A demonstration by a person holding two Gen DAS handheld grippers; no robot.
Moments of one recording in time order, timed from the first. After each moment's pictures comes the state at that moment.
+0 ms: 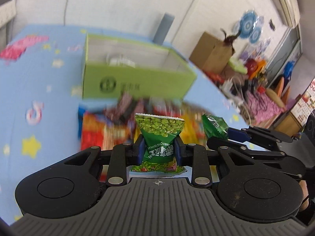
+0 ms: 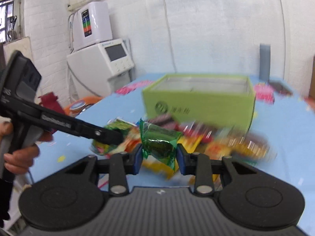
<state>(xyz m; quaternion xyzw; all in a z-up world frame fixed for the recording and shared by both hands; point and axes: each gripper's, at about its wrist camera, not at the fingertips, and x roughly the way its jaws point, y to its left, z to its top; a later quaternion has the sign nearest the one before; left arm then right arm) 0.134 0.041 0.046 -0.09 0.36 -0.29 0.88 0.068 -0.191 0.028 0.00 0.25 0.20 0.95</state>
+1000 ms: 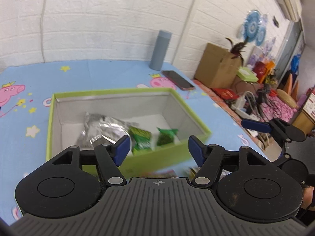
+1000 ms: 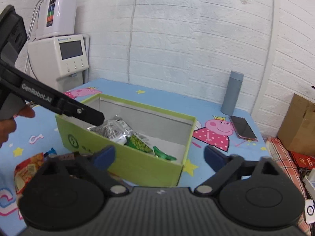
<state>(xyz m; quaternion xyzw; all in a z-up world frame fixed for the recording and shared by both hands) 0.249 -0.047 0.064 -0.04 0.33 -0.29 0.90 0.195 -0.257 0.047 -0.10 0.24 0.11 0.96</state>
